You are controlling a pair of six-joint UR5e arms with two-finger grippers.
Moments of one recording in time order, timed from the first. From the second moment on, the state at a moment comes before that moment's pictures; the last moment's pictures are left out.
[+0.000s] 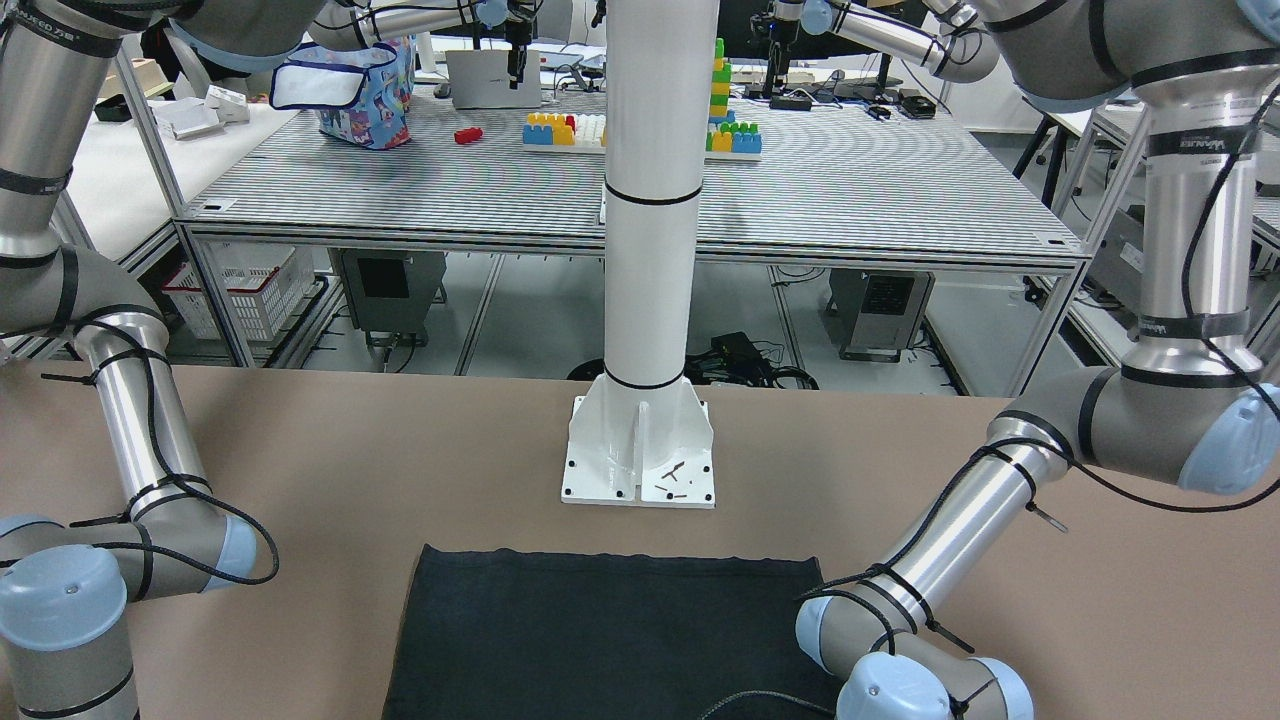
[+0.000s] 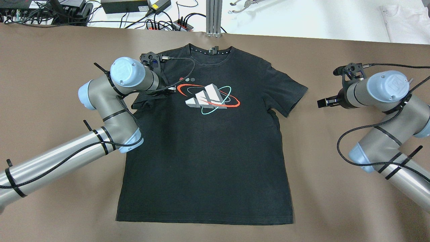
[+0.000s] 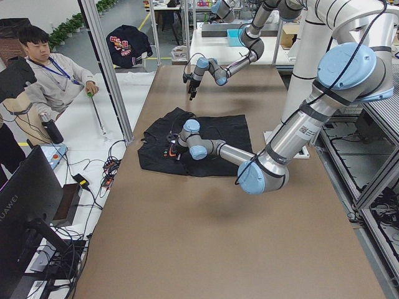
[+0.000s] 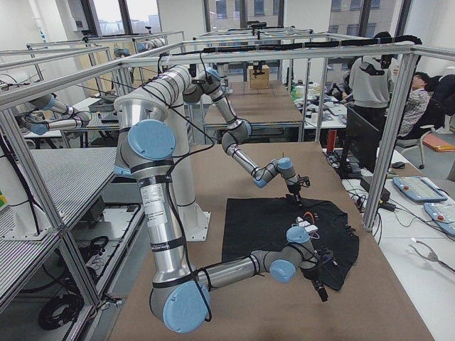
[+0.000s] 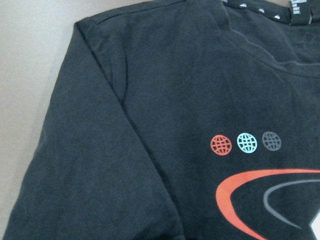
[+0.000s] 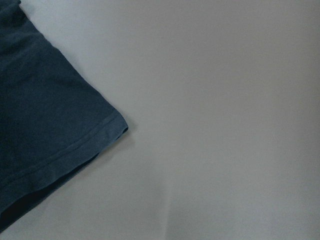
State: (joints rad) left arm -0.76 -2.36 -1.10 -2.26 -1.78 -1.07; right arm 0.96 -1.26 1.49 -1.03 1.85 0.71
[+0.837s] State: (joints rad) left arm -0.78 -2.35 -1.14 -2.26 -1.79 -1.08; right arm 0.96 -1.08 1.31 -0.99 1.85 0.88
